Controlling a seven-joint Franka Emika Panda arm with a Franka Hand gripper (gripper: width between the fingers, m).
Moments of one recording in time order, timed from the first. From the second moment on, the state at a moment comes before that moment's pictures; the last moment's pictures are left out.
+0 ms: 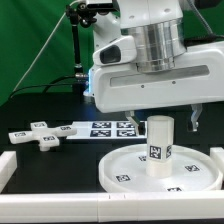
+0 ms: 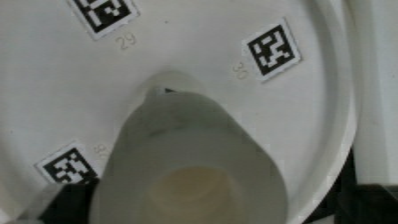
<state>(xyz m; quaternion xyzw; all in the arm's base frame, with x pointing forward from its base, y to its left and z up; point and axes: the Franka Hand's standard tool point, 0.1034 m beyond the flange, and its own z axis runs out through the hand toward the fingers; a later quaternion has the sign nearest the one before) 0.571 0.045 0.079 -0.99 0.12 0.01 0.08</state>
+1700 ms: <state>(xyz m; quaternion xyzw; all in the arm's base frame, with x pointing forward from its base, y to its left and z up) 0.570 0.040 0.074 -0.82 -0.57 -0.01 0.03</state>
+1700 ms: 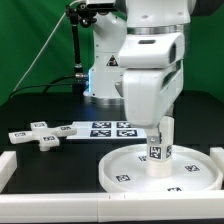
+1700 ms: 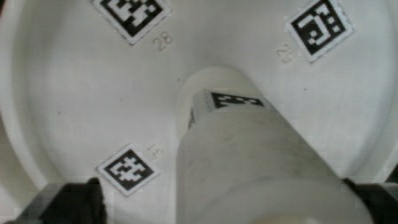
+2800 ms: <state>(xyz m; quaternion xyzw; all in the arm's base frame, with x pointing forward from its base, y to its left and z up) 0.569 0.038 0.071 -0.66 -0.75 0.01 0.00</state>
